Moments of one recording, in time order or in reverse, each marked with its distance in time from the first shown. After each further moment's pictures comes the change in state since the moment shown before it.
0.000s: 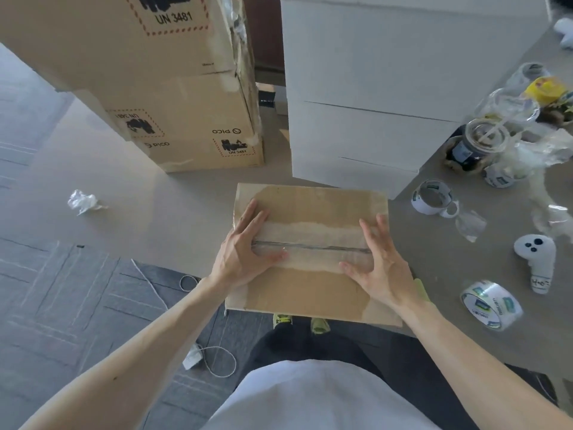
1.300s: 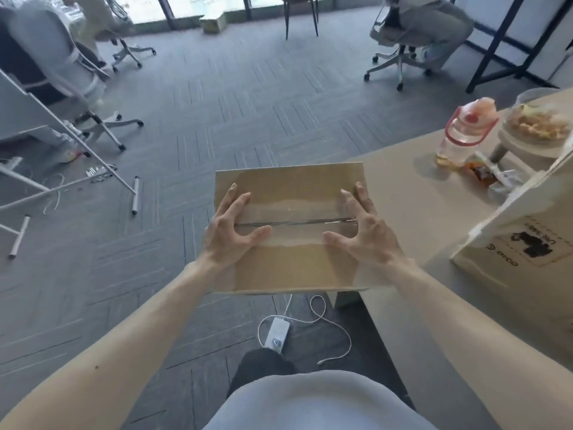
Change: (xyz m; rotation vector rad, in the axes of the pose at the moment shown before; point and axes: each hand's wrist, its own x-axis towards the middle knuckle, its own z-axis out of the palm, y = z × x) left_hand -0.243 -0.303 -0.317 -0.011 0.889 -0.703; right_hand 0.125 -0.537 0.258 -0.010 -0.491 -0.959
